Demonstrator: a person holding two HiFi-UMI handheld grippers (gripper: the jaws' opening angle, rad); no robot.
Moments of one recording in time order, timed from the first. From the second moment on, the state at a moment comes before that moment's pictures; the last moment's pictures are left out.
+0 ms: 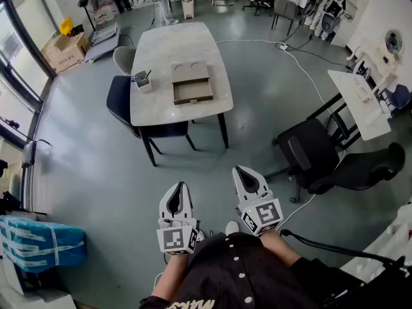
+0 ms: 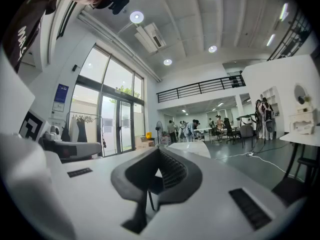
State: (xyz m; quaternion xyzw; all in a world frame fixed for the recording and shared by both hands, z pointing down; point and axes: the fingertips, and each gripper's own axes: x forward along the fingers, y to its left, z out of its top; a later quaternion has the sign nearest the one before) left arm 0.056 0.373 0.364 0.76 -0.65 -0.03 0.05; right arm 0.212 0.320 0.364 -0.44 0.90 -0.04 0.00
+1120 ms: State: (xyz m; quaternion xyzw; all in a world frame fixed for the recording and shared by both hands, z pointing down) left arm 0.013 0.374 0.373 0.77 -0.63 -0.04 0.06; right arm 0.179 0.325 0.378 -0.47 0.88 -0.07 0.01
